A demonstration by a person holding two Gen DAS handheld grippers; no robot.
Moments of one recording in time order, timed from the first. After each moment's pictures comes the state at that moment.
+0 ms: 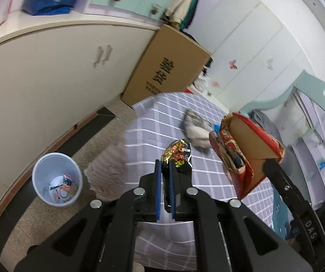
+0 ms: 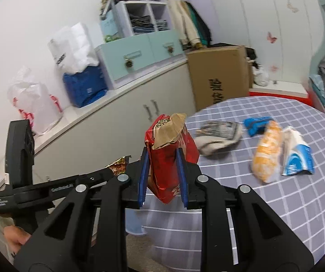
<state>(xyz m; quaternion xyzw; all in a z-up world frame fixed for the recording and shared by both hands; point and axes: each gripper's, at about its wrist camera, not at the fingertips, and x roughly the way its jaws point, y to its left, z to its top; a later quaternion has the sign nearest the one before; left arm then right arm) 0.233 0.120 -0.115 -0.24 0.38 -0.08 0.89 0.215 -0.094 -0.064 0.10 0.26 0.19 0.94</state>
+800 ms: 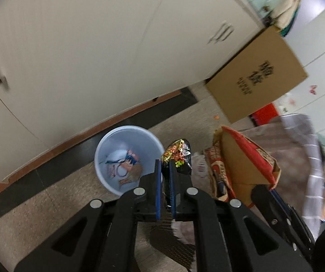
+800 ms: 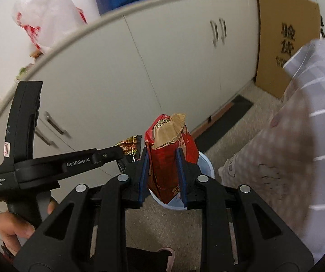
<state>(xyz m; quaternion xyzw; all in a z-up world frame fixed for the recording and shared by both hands) 0.274 0.323 -0.303 -0.31 0.48 0.12 0.81 0.305 0.142 -0.243 0.01 0.42 0.31 0.85</state>
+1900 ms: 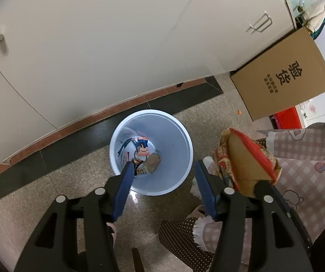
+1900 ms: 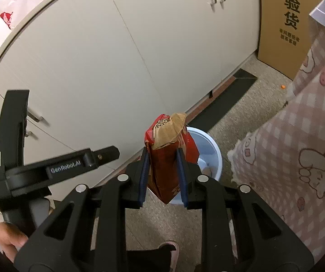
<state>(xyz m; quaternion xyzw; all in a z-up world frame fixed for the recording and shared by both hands) 0.271 0.353 -0.375 -0.34 0.51 0.16 0.77 0.334 0.175 -0.322 0.01 0.48 0.30 0.82</state>
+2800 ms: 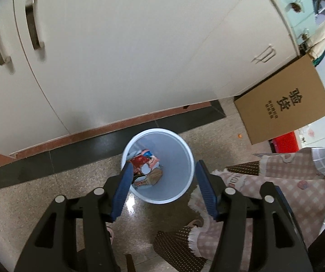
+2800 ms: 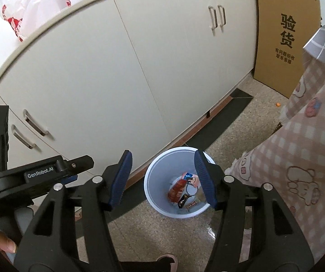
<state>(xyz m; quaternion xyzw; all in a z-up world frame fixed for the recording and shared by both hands) 0.237 0.368 -0.320 -0.36 0.46 0.20 0.79 0.322 0.179 -0.283 0.01 0.43 0.29 0.86</state>
